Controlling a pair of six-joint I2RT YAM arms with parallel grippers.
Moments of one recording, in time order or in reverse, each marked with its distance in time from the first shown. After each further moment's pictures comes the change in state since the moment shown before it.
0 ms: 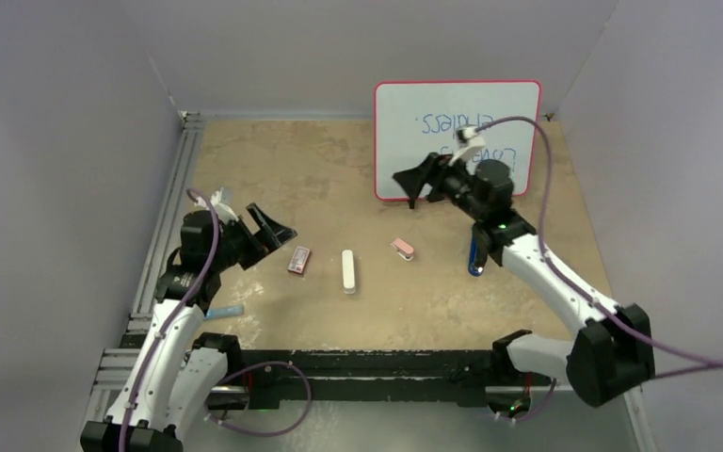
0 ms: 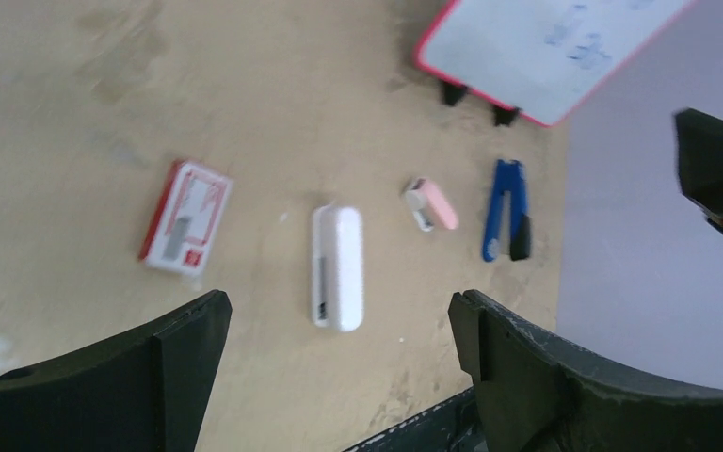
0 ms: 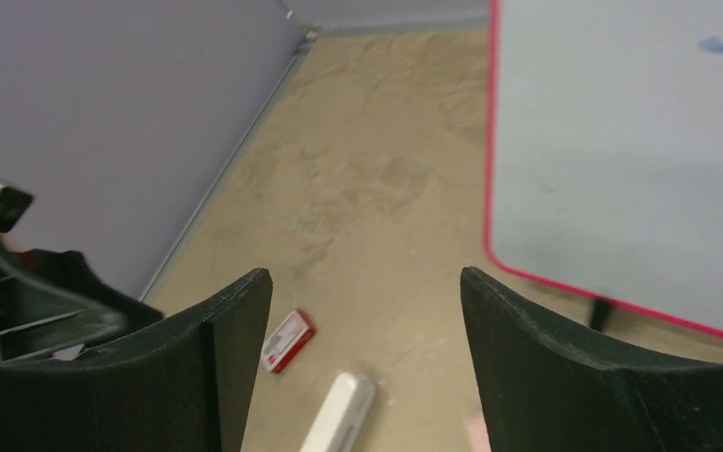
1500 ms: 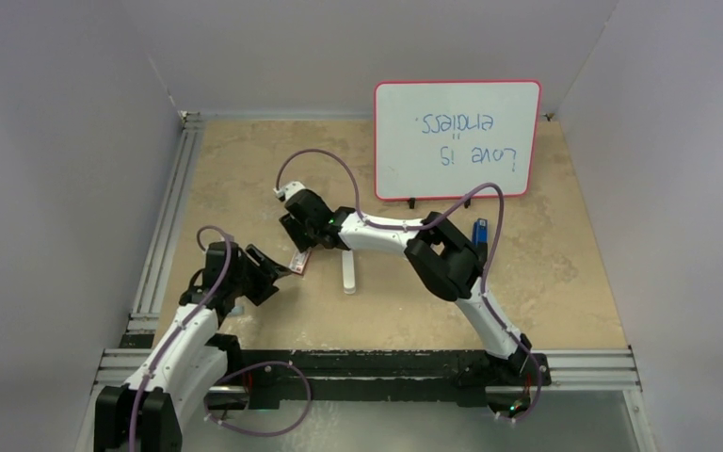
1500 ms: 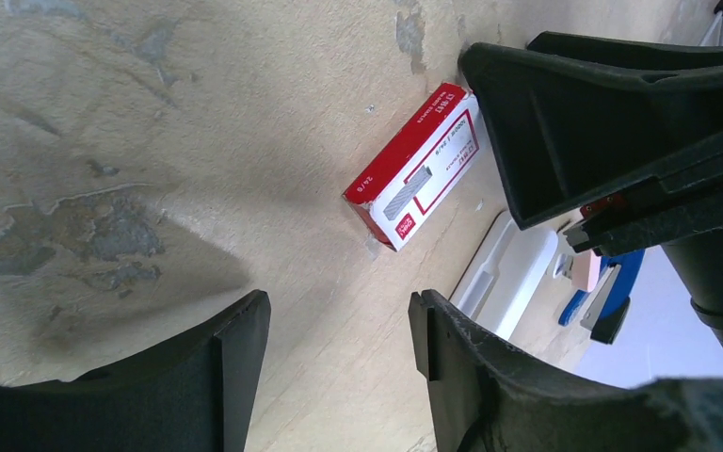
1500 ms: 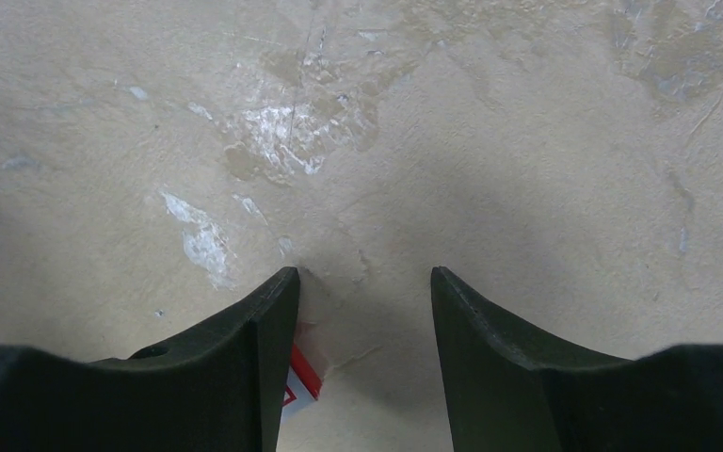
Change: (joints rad) left arm 0.002 0.067 -0.369 0.061 -0.196 -0.270; right arm 0.670 1.137 0.877 -0.450 0.510 -0.308
